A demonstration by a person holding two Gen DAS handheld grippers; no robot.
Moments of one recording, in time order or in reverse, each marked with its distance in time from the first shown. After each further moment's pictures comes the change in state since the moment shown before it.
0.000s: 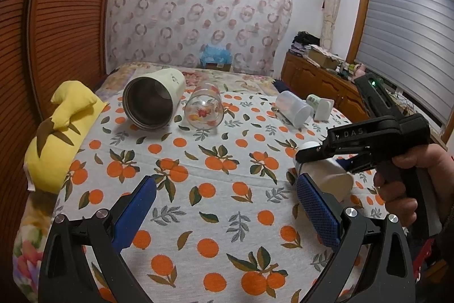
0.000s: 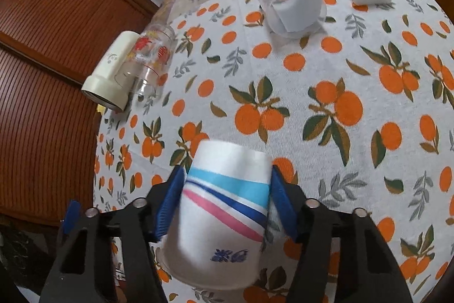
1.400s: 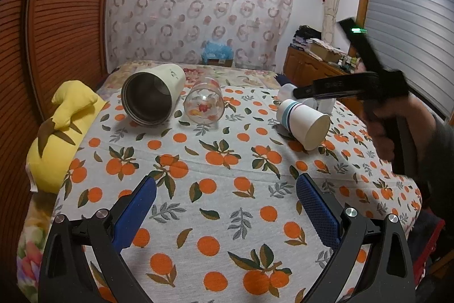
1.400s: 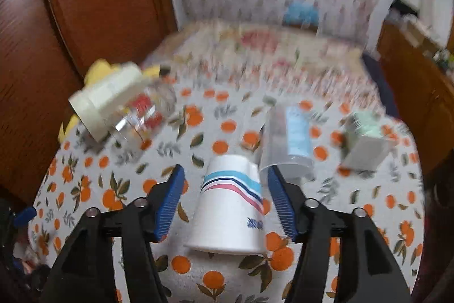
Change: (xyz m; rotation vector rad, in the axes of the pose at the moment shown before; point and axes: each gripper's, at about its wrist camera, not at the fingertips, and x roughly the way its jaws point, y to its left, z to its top) left arm 0.005 0.003 -0.003 0.019 0.017 0.012; right arm -0.015 0.036 0.081 -0.438 -0.200 -0.238
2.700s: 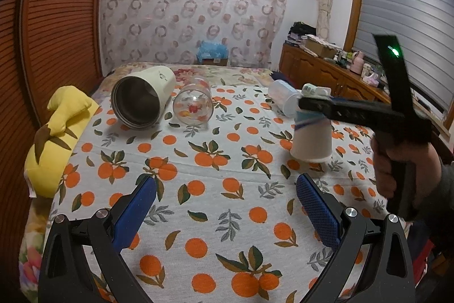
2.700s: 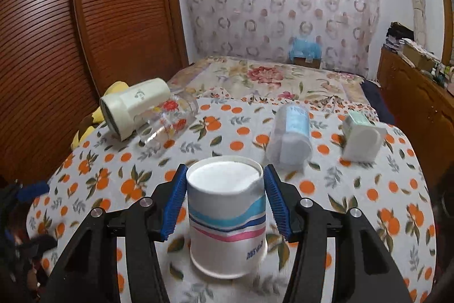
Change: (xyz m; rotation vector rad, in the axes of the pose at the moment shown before) left arm 0.005 -0.014 0.001 0.036 0.003 -0.007; right arm -0.044 0.015 -0.071 -0.030 -0.271 0.034
